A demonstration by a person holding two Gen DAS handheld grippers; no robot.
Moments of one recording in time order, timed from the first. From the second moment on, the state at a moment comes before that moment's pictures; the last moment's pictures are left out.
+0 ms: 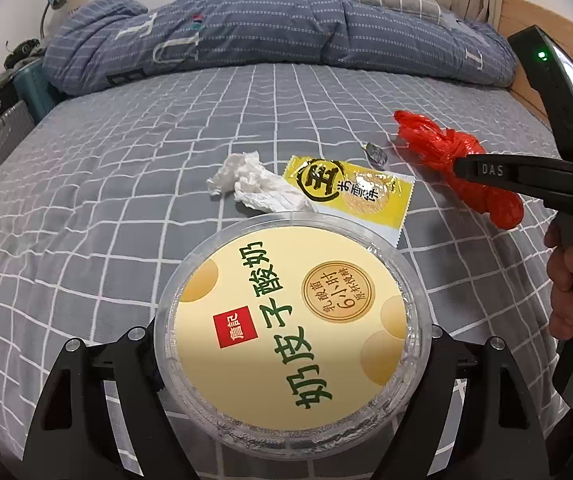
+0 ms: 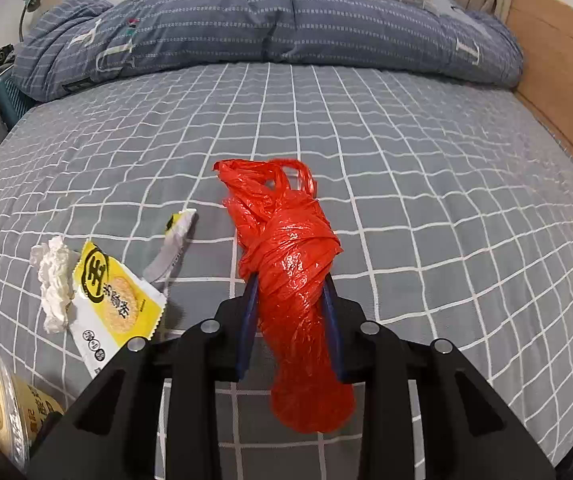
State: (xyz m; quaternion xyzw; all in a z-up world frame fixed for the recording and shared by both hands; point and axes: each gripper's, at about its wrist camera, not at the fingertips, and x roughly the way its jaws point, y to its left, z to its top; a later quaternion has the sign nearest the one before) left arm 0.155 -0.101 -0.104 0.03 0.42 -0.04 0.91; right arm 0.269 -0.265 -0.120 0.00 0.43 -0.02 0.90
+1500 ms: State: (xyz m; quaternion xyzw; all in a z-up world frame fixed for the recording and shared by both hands) left arm 0.099 -0.057 -0.051 0.02 0.40 -0.06 0.91; right arm 0.132 -0.215 -0.042 -0.05 0.35 0.01 0.94
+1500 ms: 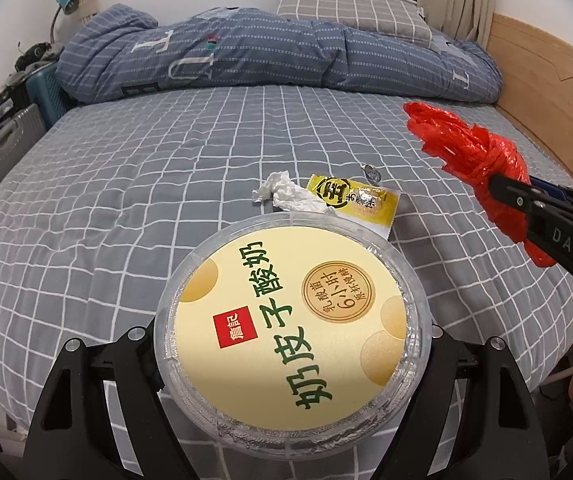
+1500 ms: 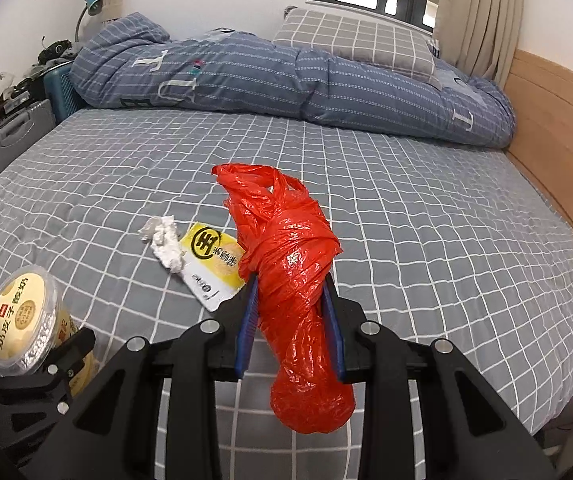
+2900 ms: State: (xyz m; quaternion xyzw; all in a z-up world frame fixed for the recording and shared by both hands) left arm 0.003 -0.032 -0.043 0.00 0.41 -0.05 0.91; right arm 0.009 -0.212 -0.054 -0.01 0.37 0.03 0.93
